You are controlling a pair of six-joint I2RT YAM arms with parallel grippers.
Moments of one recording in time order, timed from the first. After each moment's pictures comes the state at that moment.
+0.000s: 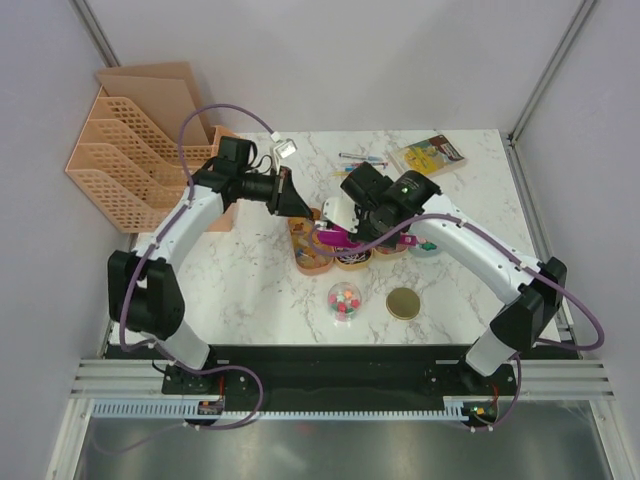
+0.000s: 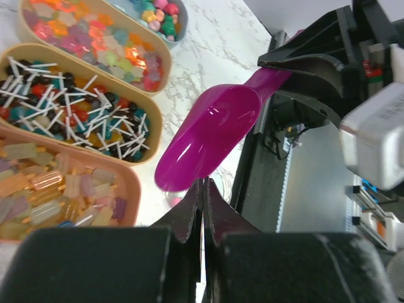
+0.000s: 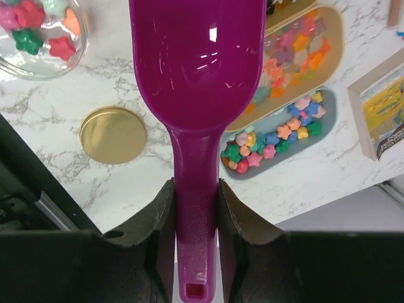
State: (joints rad) left arm -0.27 1.60 1.36 -0.54 1.07 0.02; right arm 0.78 1.62 1.67 -1.28 0.13 -0.62
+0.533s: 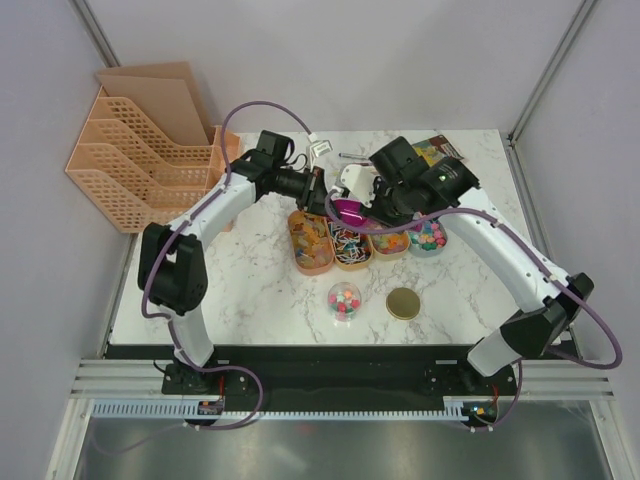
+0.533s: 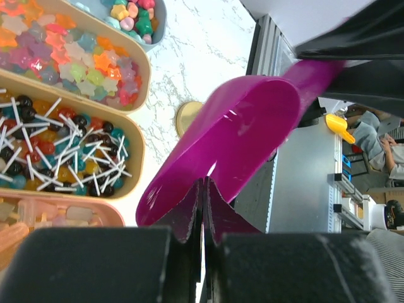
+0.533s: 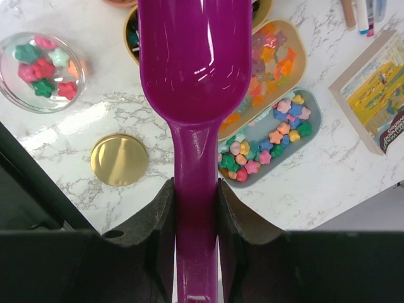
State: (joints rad) left arm -0.41 1.82 1.53 -0.54 1.07 -0.03; right arm 0.68 1.57 1.76 -1.24 0.03 -0.55
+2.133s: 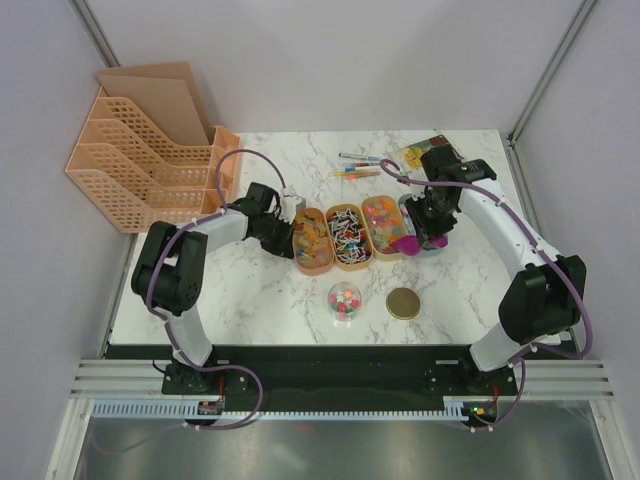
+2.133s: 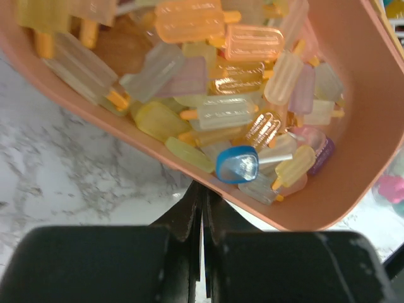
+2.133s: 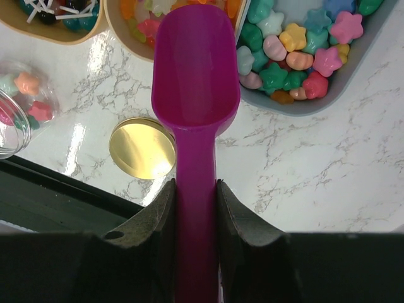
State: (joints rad) left arm -0.34 1.80 1.05 -0.36 0.44 0.17; right arm 0.27 1.59 1.46 -1.17 -0.12 -0.16
